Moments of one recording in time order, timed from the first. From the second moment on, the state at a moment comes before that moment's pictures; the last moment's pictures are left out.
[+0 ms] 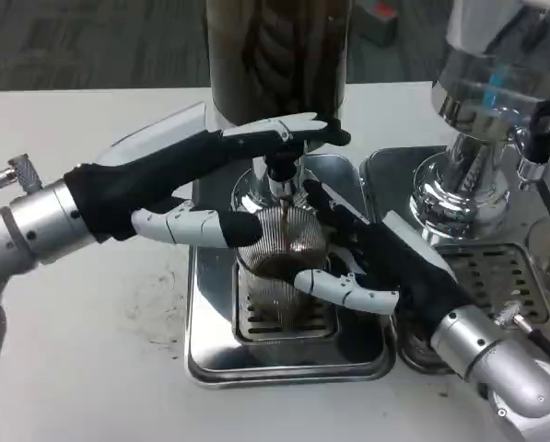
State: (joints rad) left arm -0.56 0.54 -0.10 0.66 -0.18 -0.91 -0.92; right arm -0.15 -0.21 0.20 0.18 -0.14 -0.09 0.30
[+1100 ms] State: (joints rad) left arm -0.55 0.46 0.05 0.70 -0.37 -0.63 -1.10; right arm -0.17 -0.19 0.20 0.23 -0.14 -0.11 0.29
